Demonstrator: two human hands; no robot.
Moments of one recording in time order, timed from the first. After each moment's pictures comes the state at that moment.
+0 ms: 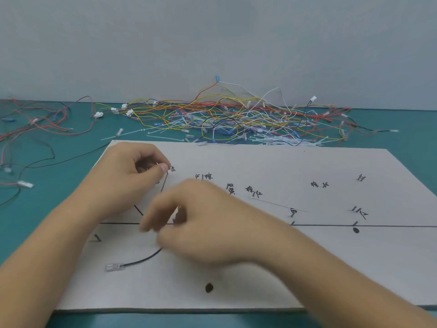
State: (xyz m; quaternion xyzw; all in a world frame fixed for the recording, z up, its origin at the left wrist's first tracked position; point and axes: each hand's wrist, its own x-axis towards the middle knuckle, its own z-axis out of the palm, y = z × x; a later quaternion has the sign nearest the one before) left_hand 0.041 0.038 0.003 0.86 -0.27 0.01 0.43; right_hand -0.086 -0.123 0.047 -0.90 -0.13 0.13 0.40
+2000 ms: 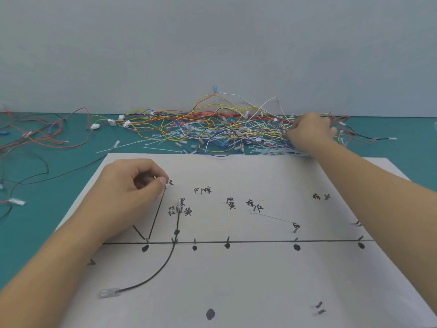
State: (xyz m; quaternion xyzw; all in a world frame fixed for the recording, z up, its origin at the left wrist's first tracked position) left_hand 0.039 0.030 0.000 0.88 -0.22 0.04 0.42; right_hand 0.074 -0.374 0.008 -0.90 0.38 -0.14 0.13
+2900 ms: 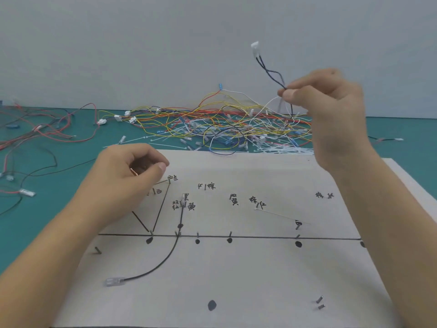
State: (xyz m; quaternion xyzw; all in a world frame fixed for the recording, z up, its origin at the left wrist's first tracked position) left_hand 0.037 0.036 0.011 0.86 -0.22 0.07 0.46; right_hand -0.026 -0.265 0.090 -0.71 0.04 -0.34 0.62
